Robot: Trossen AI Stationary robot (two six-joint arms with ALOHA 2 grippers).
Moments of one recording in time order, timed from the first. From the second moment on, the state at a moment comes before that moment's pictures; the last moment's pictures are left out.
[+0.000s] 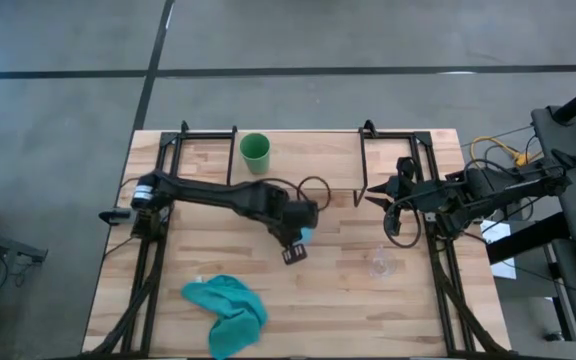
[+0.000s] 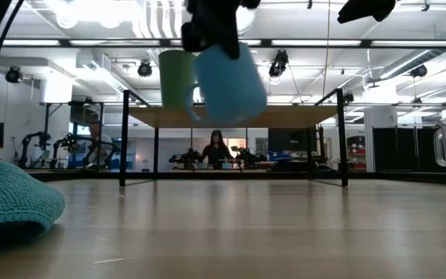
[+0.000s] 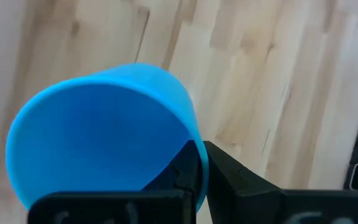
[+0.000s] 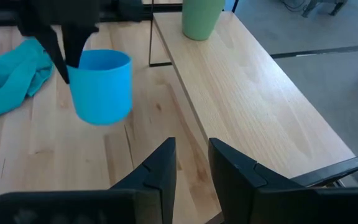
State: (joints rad) left arm -0.11 1.93 1.91 -1.10 0.02 -0.43; right arm 0.27 0.90 1.00 -0.76 0.52 0.22
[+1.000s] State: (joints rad) left arm 0.19 1.93 2.26 -1.47 -0.02 0.77; right arm 0.27 0.90 1.00 -0.76 0.52 0.23
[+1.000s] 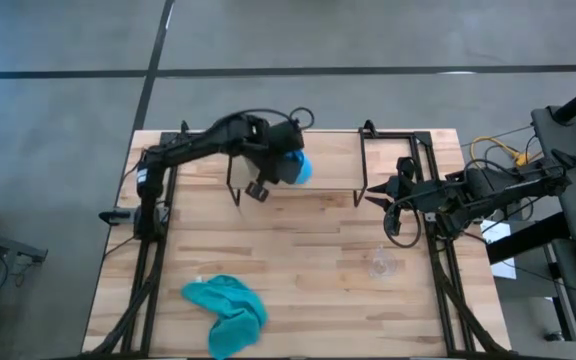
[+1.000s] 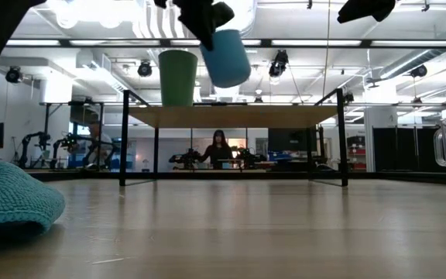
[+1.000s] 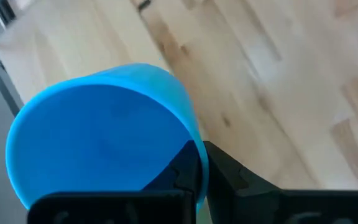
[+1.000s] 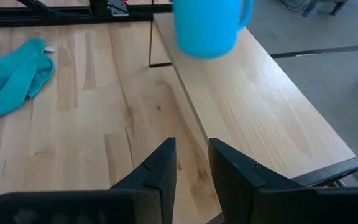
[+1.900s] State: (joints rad) left arm 0.28 1.96 2.20 -1.48 0.07 0.92; right arm 0.27 0.90 1.00 -0.74 0.53 0.23
